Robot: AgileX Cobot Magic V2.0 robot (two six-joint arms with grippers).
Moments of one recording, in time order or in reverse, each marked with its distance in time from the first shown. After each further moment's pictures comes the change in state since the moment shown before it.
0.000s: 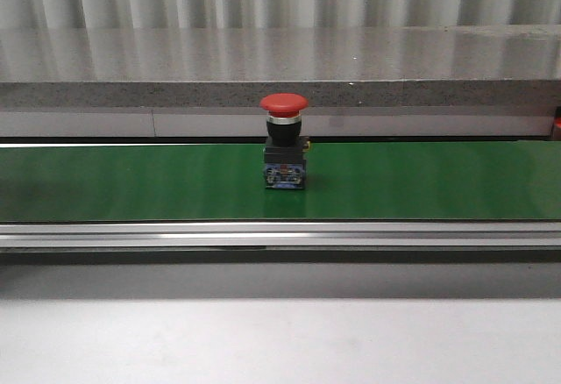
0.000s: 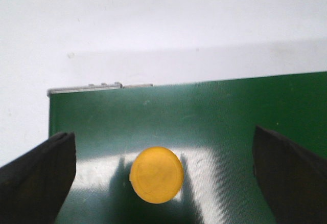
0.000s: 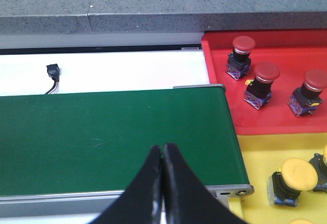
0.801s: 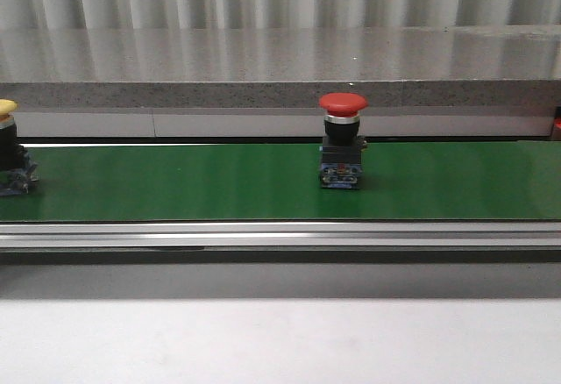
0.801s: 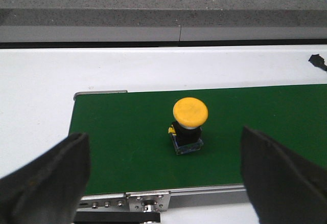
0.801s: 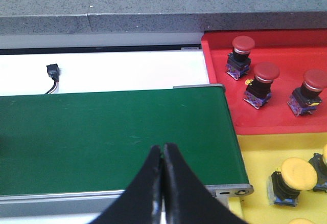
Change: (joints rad) left arm -0.001 -0.655 0.458 -0.034 -0.170 0.000; right arm 0.000 0.000 0.000 0.000 0.000 0.000
